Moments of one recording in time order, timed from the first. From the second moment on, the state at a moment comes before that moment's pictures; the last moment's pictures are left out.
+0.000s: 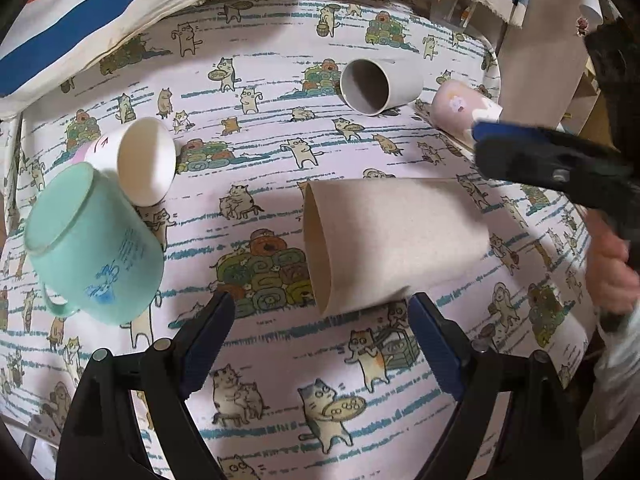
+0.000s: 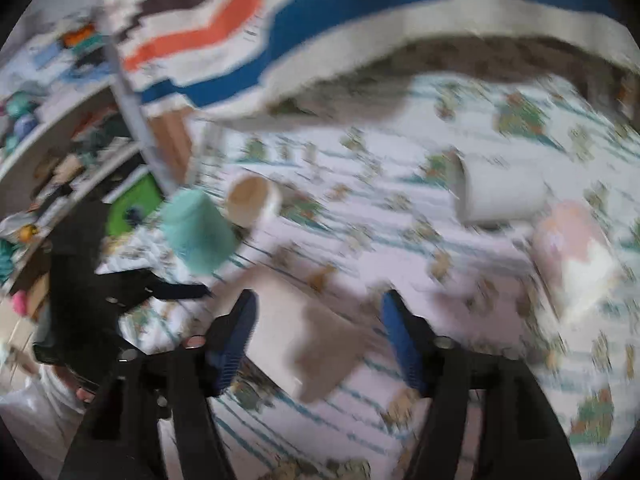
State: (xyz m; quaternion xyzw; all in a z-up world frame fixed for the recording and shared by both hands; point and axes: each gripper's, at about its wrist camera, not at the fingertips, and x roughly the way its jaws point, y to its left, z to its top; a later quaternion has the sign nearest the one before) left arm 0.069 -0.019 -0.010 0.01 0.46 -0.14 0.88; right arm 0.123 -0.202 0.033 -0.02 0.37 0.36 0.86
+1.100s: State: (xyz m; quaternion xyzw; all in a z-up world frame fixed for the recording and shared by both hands) left arm 0.079 0.003 -0.005 0.00 0.42 -0.09 0.90; right arm 0.115 -0.162 -0.014 -0.20 0.41 0.41 0.79
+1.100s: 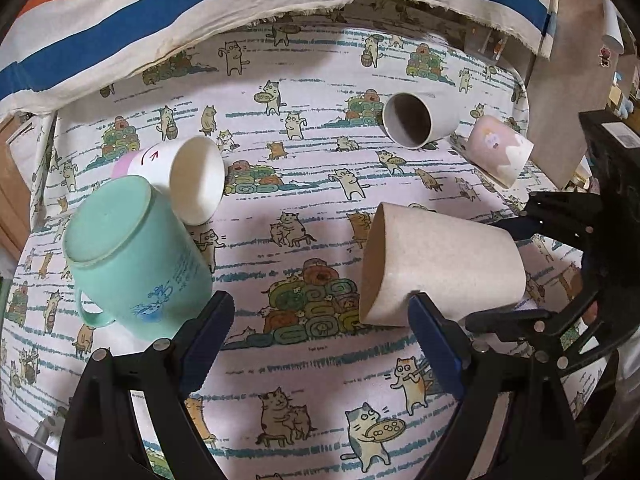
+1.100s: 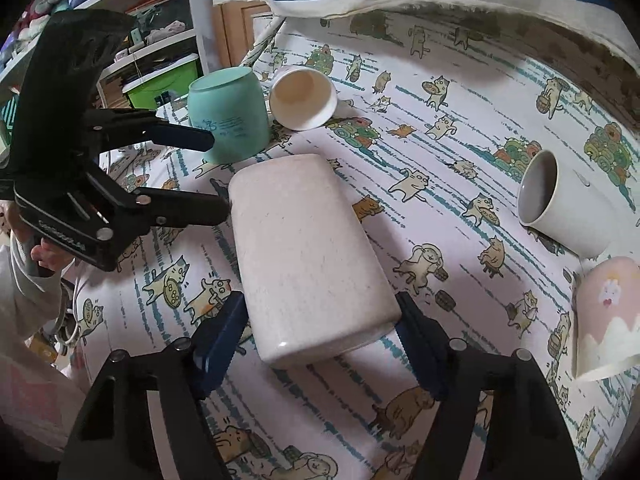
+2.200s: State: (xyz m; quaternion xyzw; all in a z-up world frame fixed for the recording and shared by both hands) left arm 0.093 -0.016 0.002 0.02 0.38 -0.07 0.92; right arm 0.082 -0.176 0.016 -0.17 0.36 0.27 0.88
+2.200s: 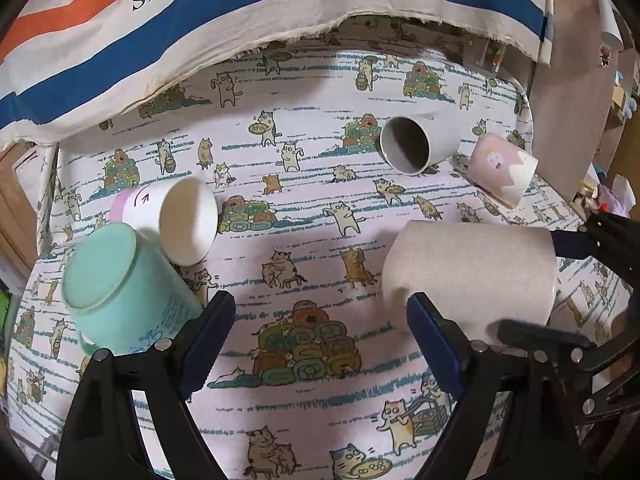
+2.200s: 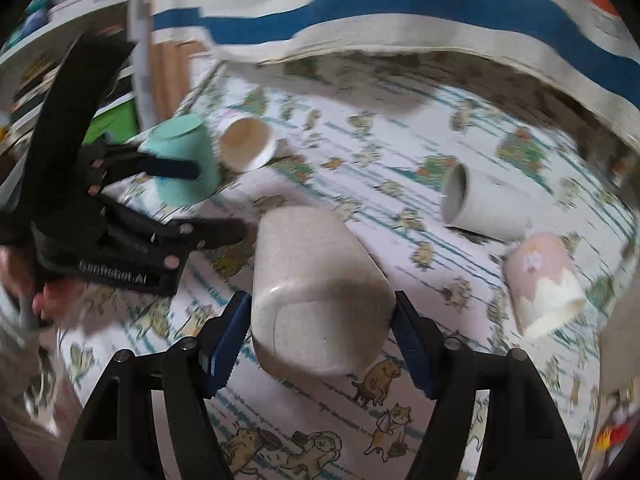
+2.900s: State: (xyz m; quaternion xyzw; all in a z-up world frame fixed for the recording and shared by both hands) left arm 0.093 -0.002 0.001 -0.03 0.33 -0.08 0.94; right arm 0.080 -0.165 0.033 -0.08 0.33 0.15 0.93
